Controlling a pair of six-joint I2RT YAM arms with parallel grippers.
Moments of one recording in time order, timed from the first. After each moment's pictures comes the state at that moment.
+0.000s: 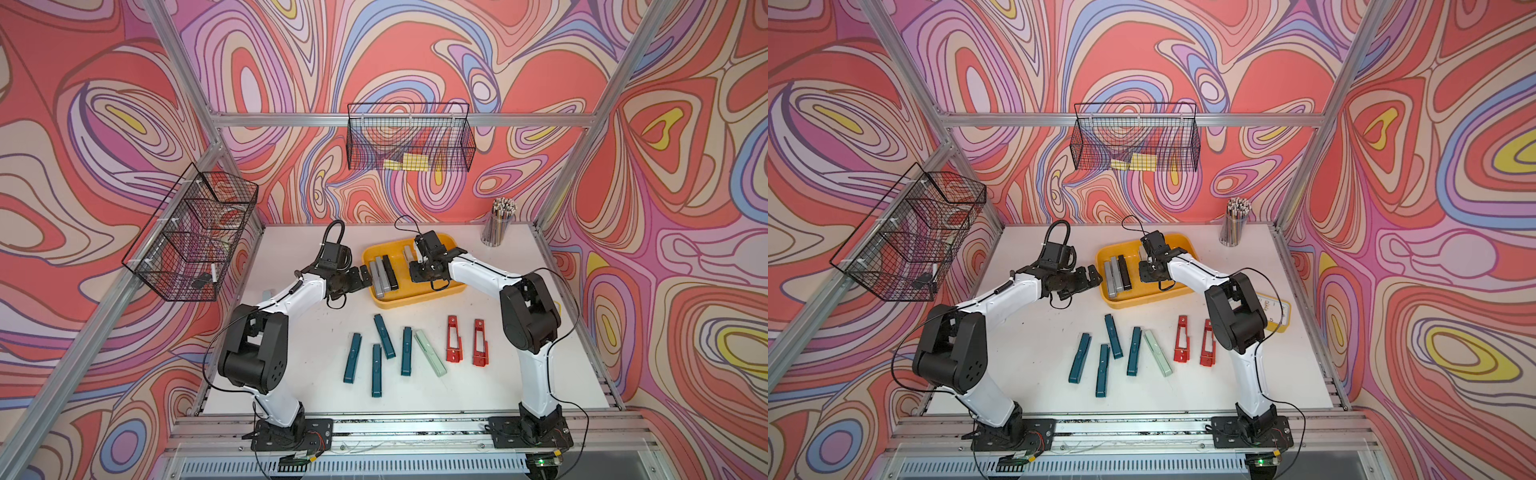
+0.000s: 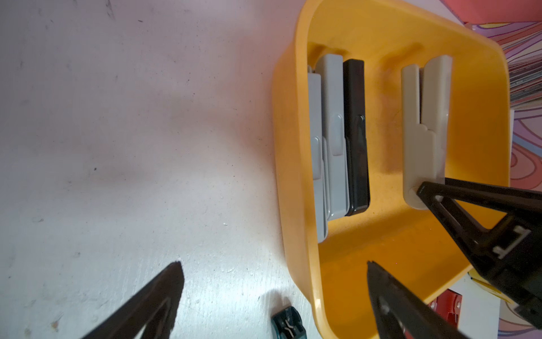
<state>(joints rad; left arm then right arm) -0.27 1.69 1.14 -0.39 0.20 -0.60 0.51 2.11 1.64 -0.52 0.00 0.31</state>
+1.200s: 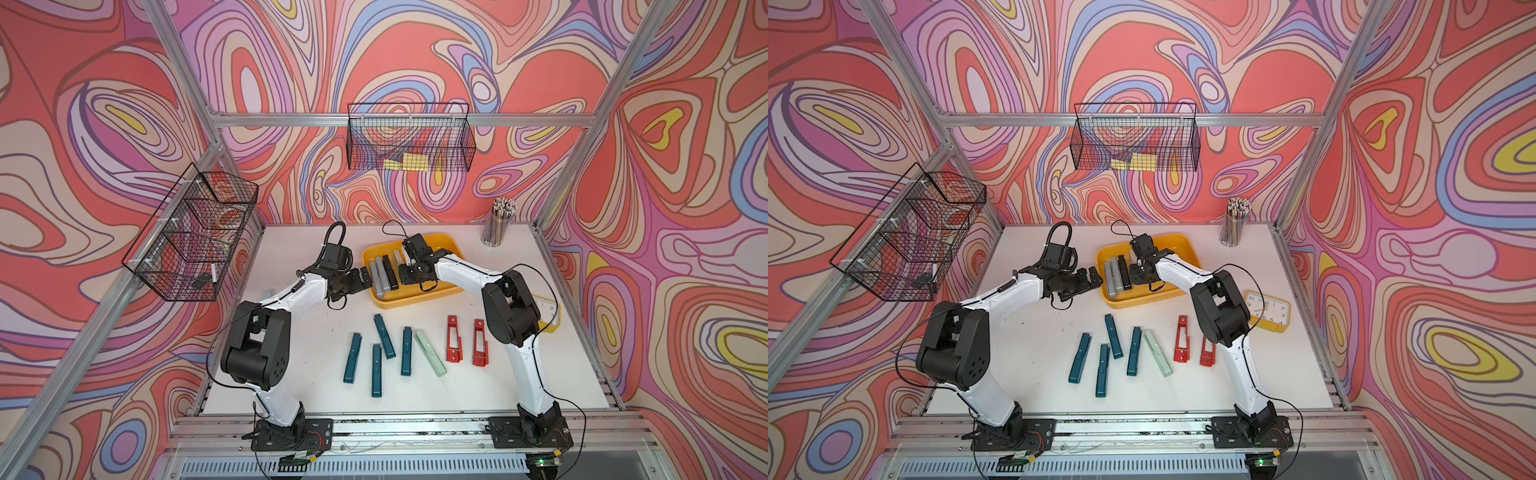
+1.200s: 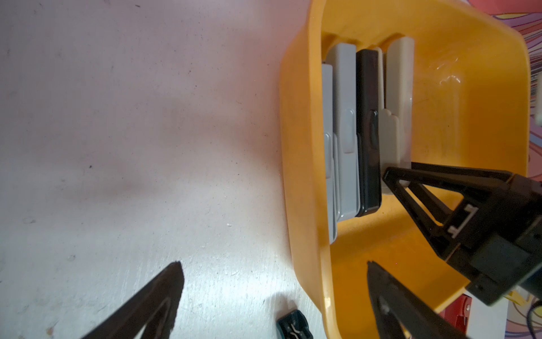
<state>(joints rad) -0.27 1.71 1.14 -0.39 0.20 -0.60 0.55 2.25 1.76 -0.53 -0.02 0.31</state>
